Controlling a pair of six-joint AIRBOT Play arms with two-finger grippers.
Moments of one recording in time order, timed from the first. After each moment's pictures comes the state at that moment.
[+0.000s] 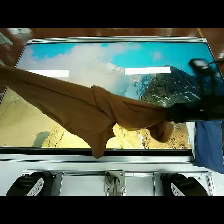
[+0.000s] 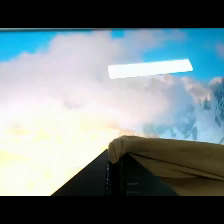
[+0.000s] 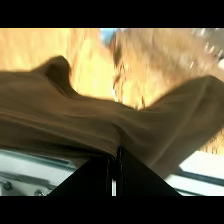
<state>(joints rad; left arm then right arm) -0.01 -0.67 1.42 1.38 -1.20 -1.49 0.21 -0.87 1.25 -1.47 1.60 1.63</state>
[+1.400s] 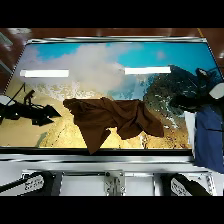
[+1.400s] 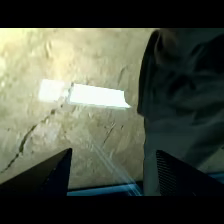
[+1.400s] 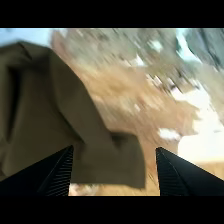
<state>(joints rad) 0.27 -1.29 0.87 0.98 -1.21 -1.40 -0.21 -1.14 1.08 -1.32 1.21 1.51</state>
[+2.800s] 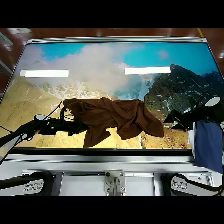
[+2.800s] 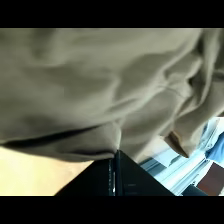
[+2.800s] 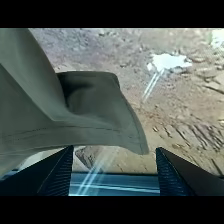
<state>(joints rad) -0.07 -1.40 0.58 0.34 -0.93 -1.07 -0.36 -1.39 0.94 -1.13 1.29 1.44</state>
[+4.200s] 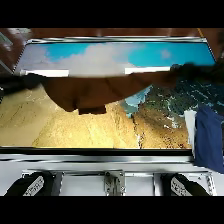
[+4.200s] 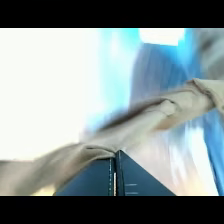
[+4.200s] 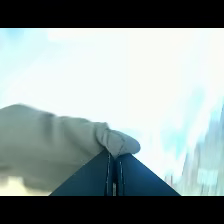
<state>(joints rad) 0.22 -0.88 1.22 0.53 -1.06 -1.09 -0.25 -1.10 1.39 -0.79 1.03 1.18</state>
